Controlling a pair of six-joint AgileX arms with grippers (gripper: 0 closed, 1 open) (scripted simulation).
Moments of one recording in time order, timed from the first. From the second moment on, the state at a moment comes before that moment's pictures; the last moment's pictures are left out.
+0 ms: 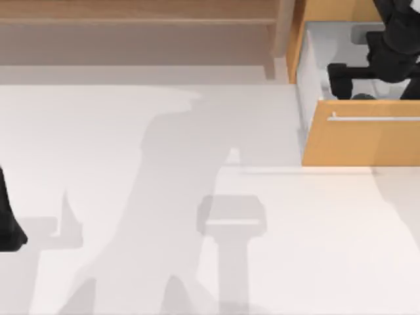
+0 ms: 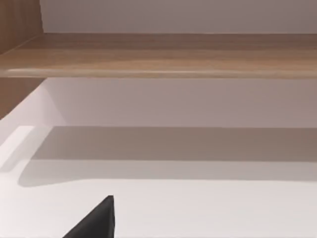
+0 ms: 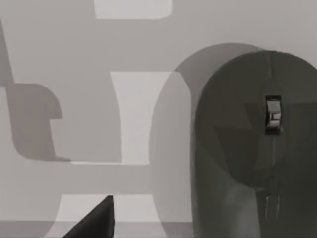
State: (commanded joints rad) left arm 0.00 0.00 0.00 0.00 0.00 0.00; right arm 0.14 2.42 2.09 -1.13 0.02 0.15
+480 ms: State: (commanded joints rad) left arm 0.00 0.00 0.00 0.00 0.00 0.00; right arm 0.13 2.45 2.08 -1.09 0.02 0.15
